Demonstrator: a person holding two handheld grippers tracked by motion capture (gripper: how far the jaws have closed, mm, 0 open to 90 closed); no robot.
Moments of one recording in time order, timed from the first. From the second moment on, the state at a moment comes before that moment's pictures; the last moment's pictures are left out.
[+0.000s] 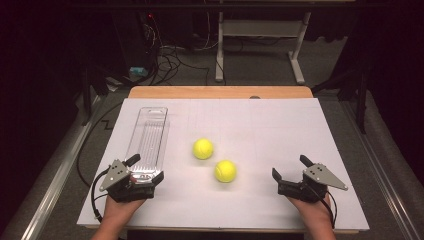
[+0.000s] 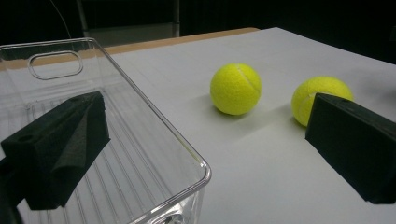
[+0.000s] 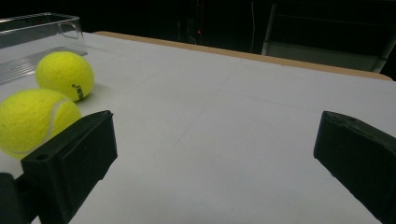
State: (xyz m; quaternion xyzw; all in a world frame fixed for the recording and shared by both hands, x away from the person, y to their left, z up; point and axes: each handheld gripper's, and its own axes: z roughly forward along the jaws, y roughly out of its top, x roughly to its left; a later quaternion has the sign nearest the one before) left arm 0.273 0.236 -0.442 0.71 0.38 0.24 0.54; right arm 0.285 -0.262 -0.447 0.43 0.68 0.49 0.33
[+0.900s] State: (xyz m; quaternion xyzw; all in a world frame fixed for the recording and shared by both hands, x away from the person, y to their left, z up) left arm 0.273 0.239 -0.441 0.71 0.38 0.24 0.54; right arm 0.285 -0.262 -0.446 0.42 0.68 0.49 0.34
